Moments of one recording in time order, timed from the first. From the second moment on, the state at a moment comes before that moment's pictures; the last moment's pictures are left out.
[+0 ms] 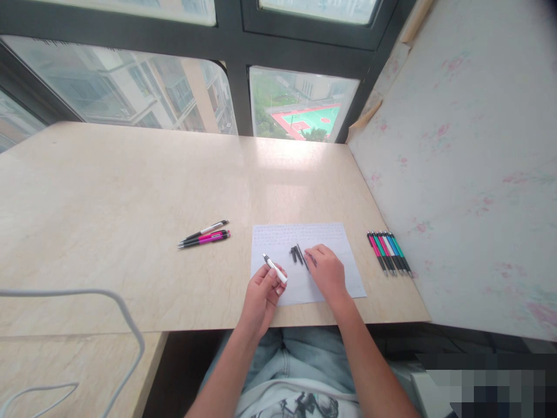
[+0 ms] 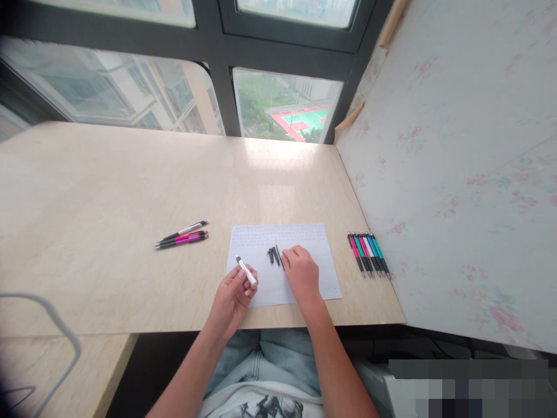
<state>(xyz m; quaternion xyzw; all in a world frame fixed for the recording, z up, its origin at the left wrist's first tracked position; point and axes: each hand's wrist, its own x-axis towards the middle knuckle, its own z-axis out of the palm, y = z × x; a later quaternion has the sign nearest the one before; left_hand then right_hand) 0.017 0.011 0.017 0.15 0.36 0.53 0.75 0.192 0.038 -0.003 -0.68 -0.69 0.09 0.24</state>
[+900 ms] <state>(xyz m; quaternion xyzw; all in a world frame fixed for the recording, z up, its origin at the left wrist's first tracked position) 0.022 0.005 0.016 0.12 0.36 0.54 0.75 0.157 -0.011 0.044 -0.56 -0.58 0.34 0.48</state>
